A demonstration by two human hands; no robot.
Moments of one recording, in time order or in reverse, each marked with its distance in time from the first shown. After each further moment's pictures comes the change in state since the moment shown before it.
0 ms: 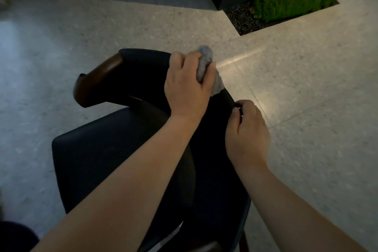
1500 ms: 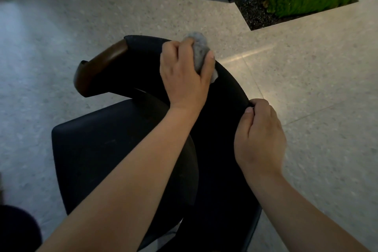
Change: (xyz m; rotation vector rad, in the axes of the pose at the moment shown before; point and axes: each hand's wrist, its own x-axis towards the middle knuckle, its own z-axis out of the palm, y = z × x) left_hand 0.012 -0.031 0.010 0.032 0.126 -0.054; right_hand -0.001 -0.003 0.003 -0.083 0.063 -0.073
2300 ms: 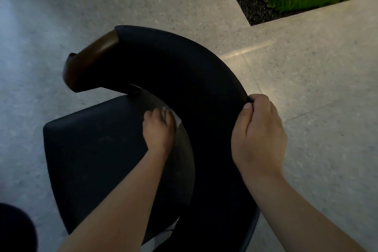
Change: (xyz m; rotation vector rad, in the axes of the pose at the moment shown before) left_hand -0.103 -0.111 0.011 0.111 -0.402 -0.514; right_hand -0.001 0.003 0.002 -0.004 -0.002 -0.014
